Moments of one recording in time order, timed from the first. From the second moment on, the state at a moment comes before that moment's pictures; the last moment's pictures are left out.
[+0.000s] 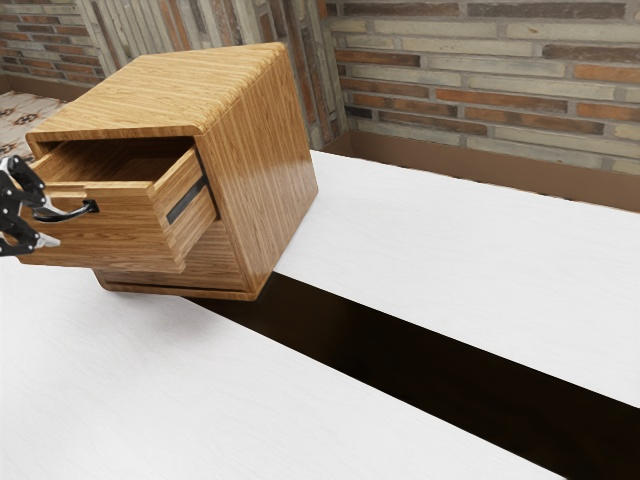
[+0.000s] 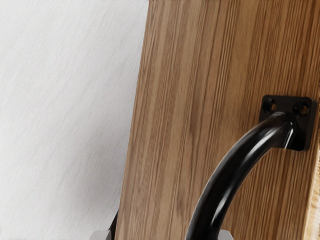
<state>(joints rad) 1.69 -0.72 -0.71 -2.10 -0.91 1.94 -0.90</state>
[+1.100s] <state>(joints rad) 1.69 -0.83 -0.67 -2.17 -0.95 1.88 -0.93</state>
